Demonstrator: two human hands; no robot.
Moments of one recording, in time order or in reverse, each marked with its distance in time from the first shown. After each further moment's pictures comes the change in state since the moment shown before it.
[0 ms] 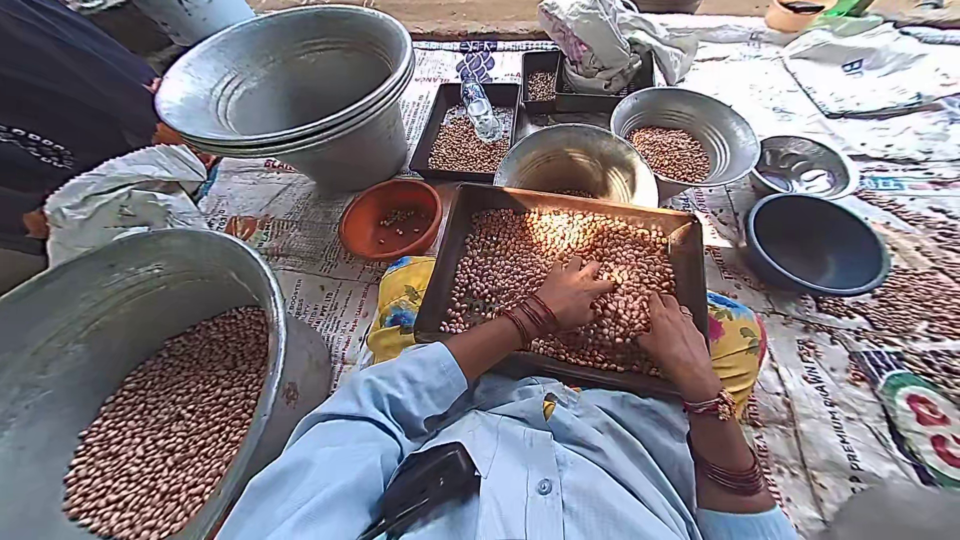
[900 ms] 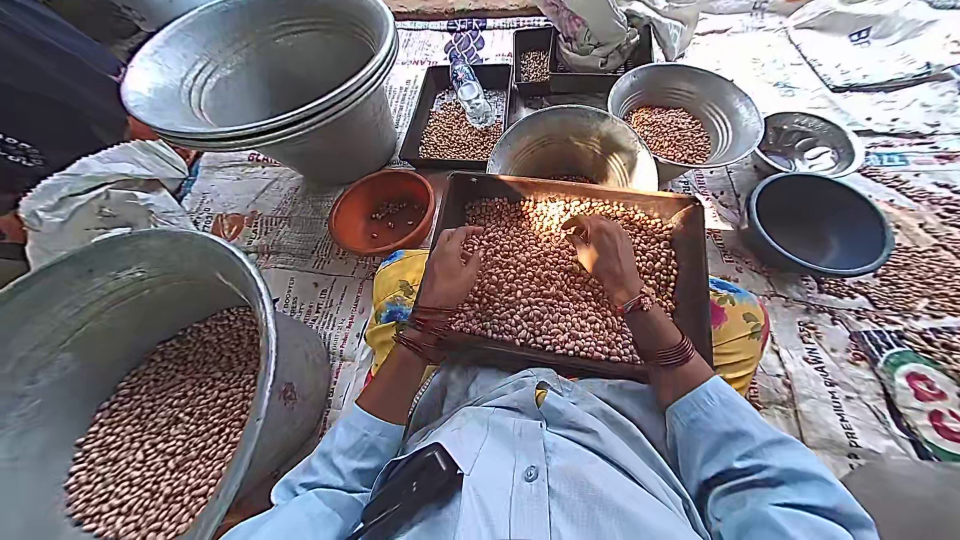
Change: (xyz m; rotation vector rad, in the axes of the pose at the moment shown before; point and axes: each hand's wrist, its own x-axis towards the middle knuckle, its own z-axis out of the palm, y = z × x) left_hand -0.110 -0.105 0.001 -0.466 0.673 -0.519; right_hand 0.071 -0.080 0.002 0.298 0.417 -0.626
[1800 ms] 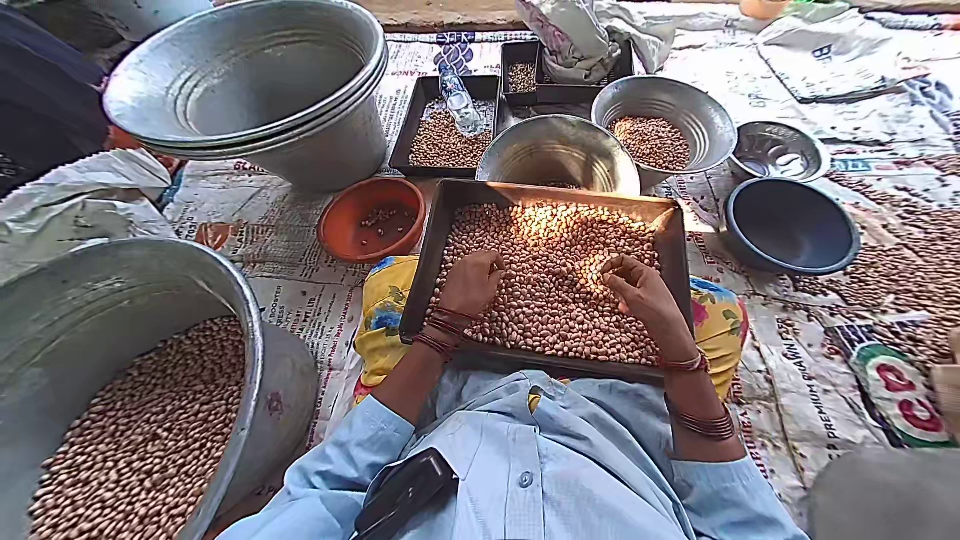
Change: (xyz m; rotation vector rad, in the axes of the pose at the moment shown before) left_hand 0.001 0.029 0.028 0.223 -0.222 0.109; right_hand -0.065 0.028 -0.045 0.547 -0.099 0.519
